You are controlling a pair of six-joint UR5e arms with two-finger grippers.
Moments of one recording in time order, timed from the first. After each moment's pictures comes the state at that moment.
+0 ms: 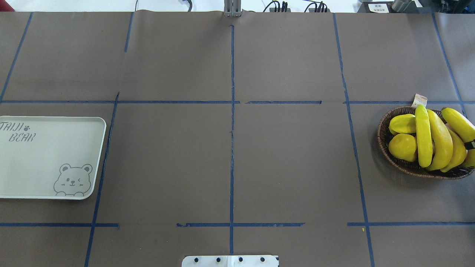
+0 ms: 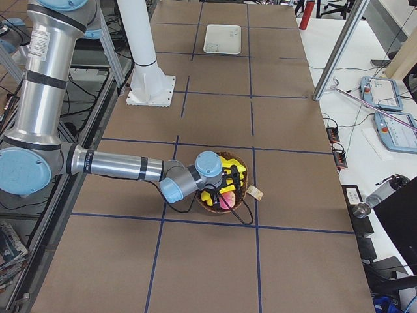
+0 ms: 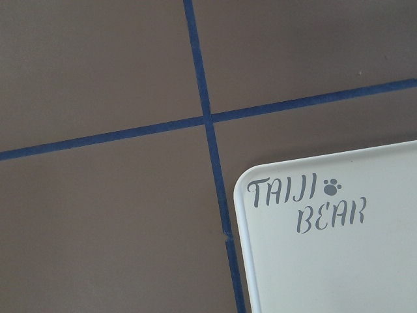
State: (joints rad) left arm -1.51 -1.57 -1.66 -1.53 -2.33 0.10; right arm 1.25 -1.82 1.64 -0.90 2.40 0.35
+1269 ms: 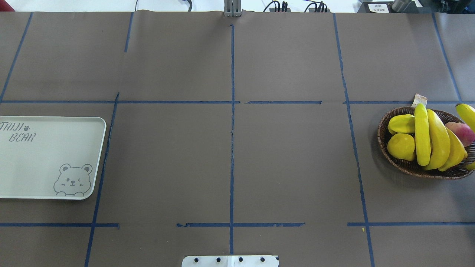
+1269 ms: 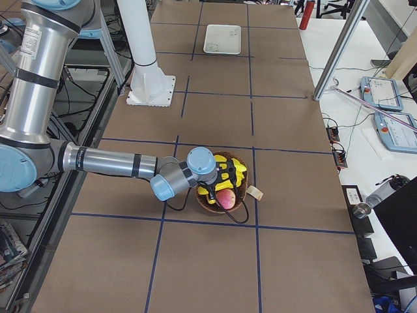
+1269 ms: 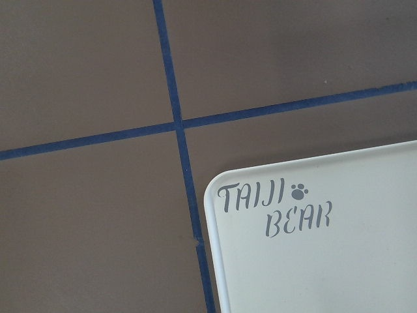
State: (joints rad) left arm -1.51 -1.57 -1.67 -1.53 -2.41 0.09; right arm 1.34 -1.87 1.73 -0.92 2.49 0.32
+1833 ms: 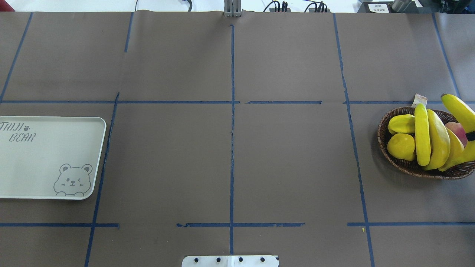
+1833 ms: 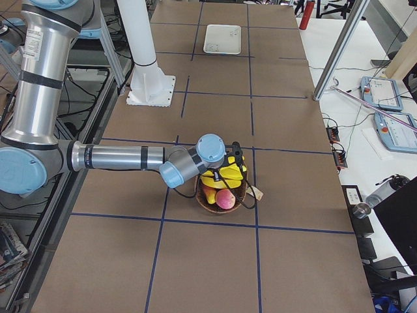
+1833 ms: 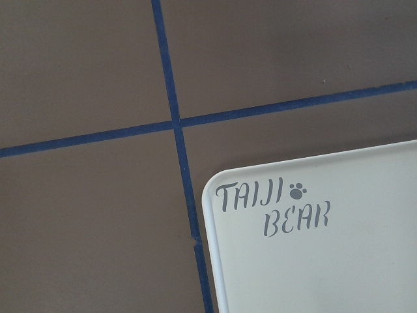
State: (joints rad) left arm -1.51 -1.57 -1.66 -1.53 -2.41 0.09; right arm 1.33 -1.80 1.81 -1.03 2.66 0.34
